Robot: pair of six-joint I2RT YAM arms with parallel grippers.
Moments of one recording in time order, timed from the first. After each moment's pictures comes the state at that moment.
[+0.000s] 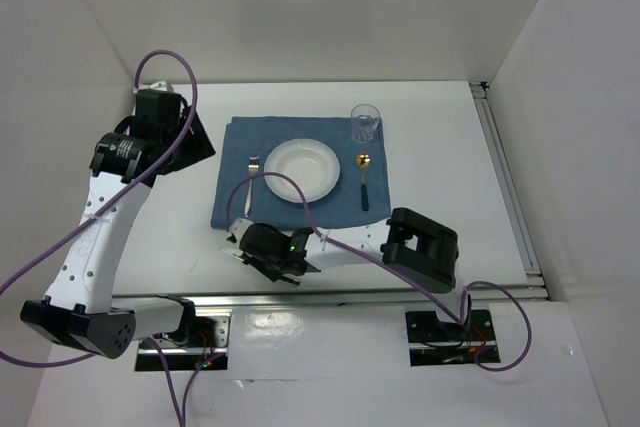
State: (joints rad) left arm -0.19 1.23 1.53 -1.08 -0.23 -0.56; right arm 1.26 1.97 1.25 -0.23 0.13 0.19
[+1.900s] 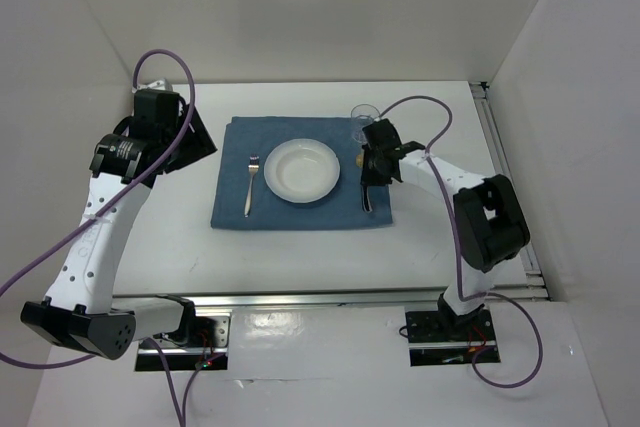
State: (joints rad) left arm -0.18 1.23 1.52 -1.03 -0.19 -0.59; right arm 0.44 1.71 1.17 -0.42 0.10 0.50
